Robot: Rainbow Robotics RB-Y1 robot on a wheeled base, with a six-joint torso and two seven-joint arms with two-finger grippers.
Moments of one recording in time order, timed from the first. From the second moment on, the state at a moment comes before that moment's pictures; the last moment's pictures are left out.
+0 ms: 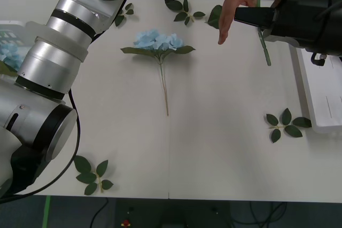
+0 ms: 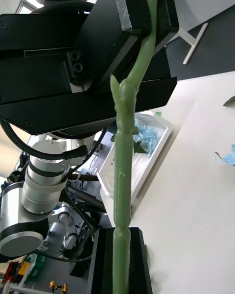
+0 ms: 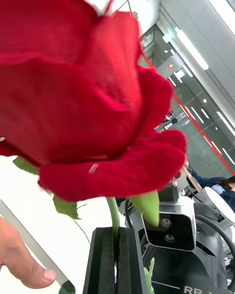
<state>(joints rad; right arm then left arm) -0.60 -1.16 0.50 -1.71 -2.68 0.74 2.27 -1.10 0.22 -0.17 -1.15 1.72 0.95 -1.98</state>
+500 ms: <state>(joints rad) -0.60 -1.16 0.50 -1.71 -2.68 0.74 2.27 -1.10 0.22 -0.17 -1.15 1.72 0.95 -1.98</state>
